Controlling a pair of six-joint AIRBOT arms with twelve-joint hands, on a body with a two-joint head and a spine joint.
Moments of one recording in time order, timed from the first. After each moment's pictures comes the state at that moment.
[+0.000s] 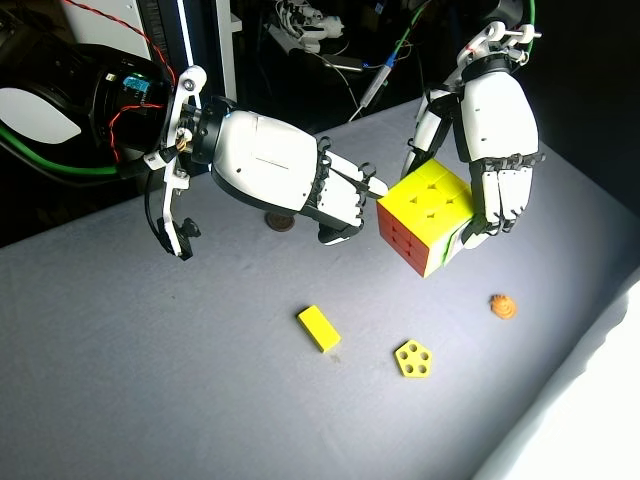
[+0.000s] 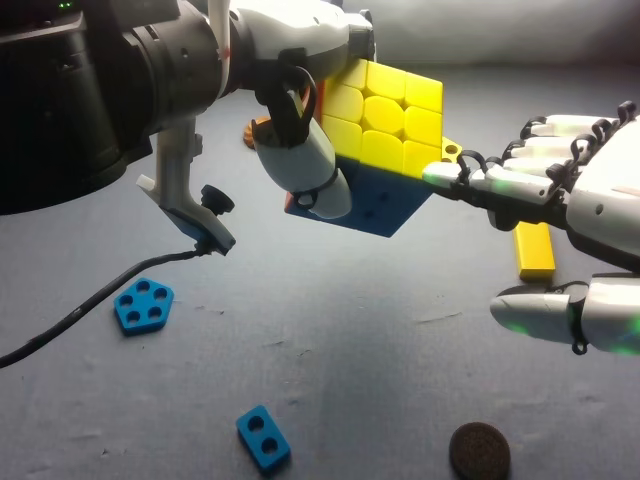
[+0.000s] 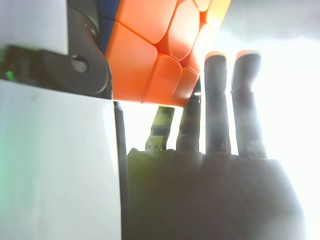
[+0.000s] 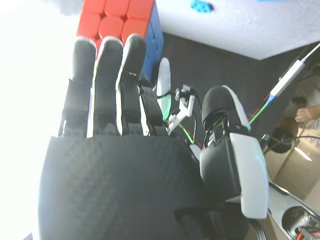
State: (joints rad) left arm 0.01 -1.12 0.91 -2.02 -0.54 2.81; right arm -0.59 -0.70 0.66 0.03 0.56 -1.10
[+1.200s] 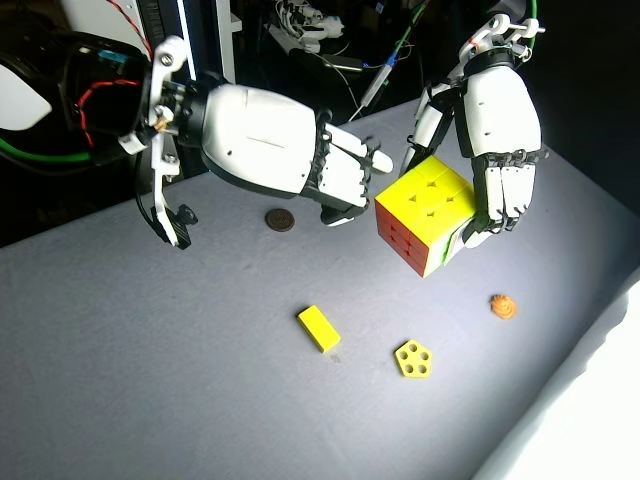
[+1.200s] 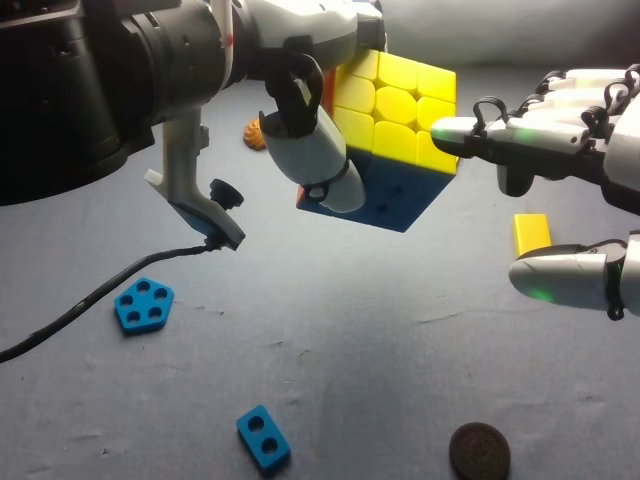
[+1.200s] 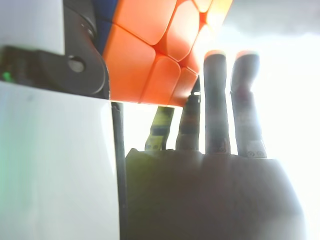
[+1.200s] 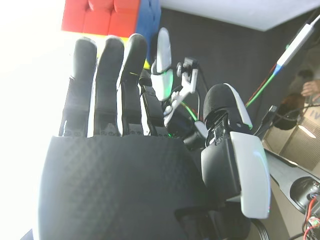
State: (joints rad) left arm -0.01 -1.12 0.91 -2.03 -0.54 2.79; right arm -0.51 -0.61 0.66 -0.16 0.56 -0.82
